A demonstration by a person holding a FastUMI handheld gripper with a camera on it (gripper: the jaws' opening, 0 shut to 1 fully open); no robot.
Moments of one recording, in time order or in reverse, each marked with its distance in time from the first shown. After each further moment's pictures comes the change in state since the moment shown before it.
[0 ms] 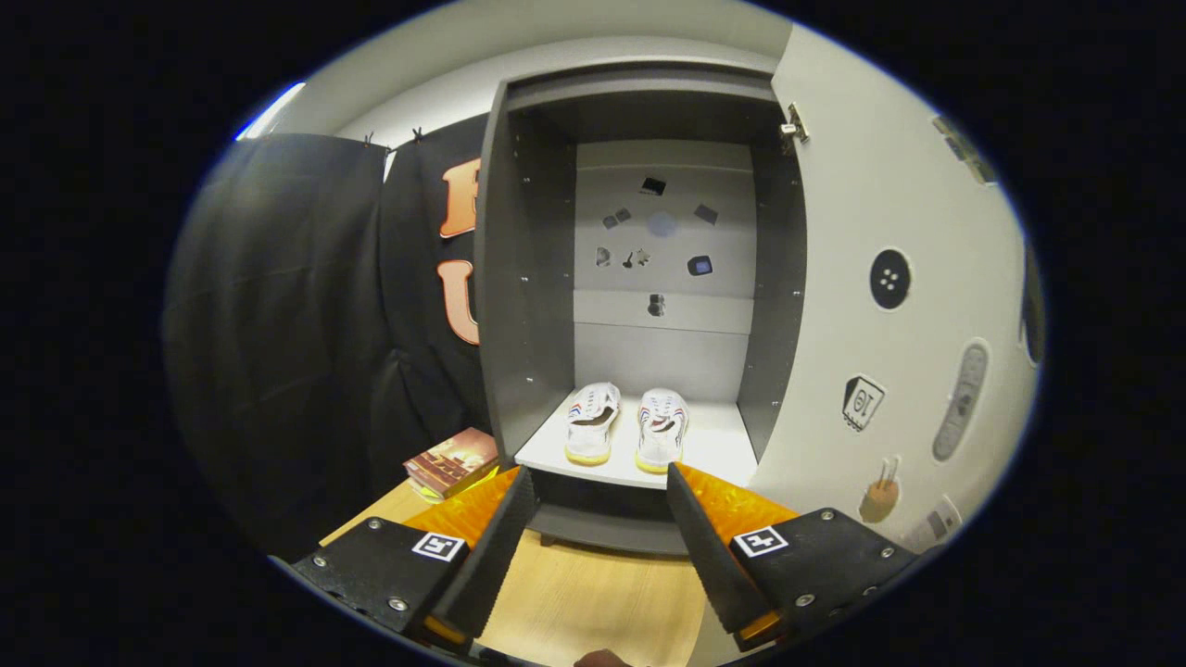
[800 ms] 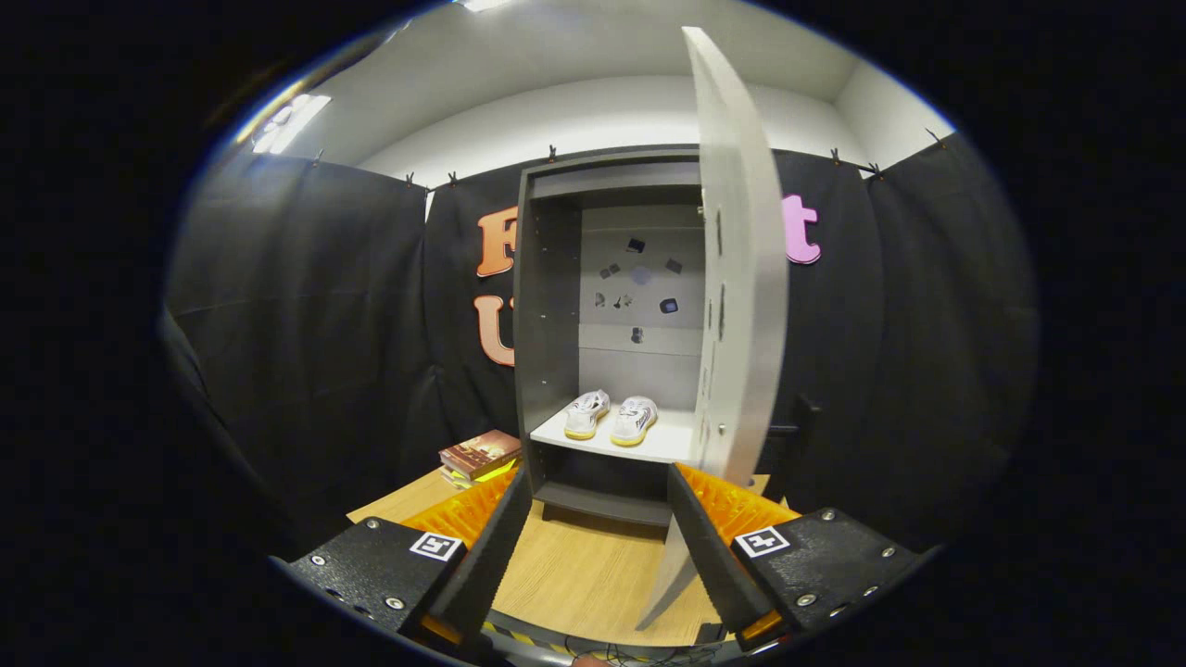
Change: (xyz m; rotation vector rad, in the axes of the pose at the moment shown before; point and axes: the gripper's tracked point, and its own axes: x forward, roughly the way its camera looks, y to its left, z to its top) arm -0.184 -0.075 -0.012 -0.003 -0.085 0.018
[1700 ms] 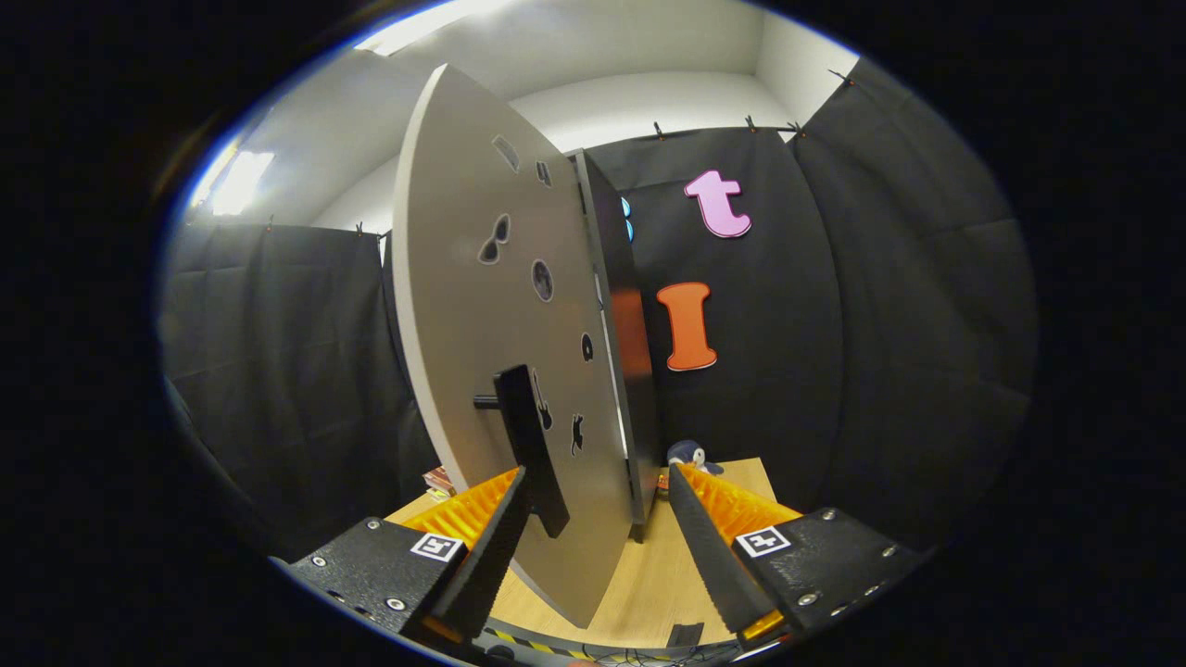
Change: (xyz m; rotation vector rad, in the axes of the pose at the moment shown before) arm -0.003 -0.131 -0.024 0.182 -0.020 0.027
